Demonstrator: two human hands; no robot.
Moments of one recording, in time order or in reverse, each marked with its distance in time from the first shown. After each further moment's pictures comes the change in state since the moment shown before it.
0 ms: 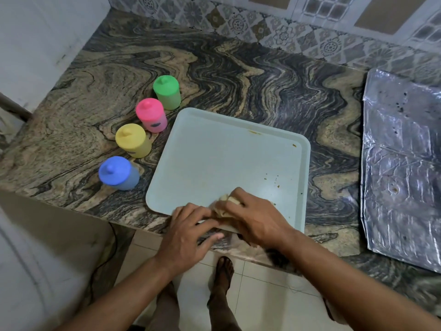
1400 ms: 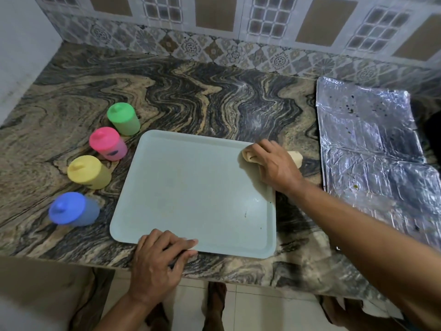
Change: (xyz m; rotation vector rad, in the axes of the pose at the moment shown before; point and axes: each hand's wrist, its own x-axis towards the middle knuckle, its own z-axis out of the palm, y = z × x) left_hand 0.007 0.011 0.009 0.058 0.081 -0.054; right_hand 0.009 0.154 -0.081 -0.272 0.263 0.325
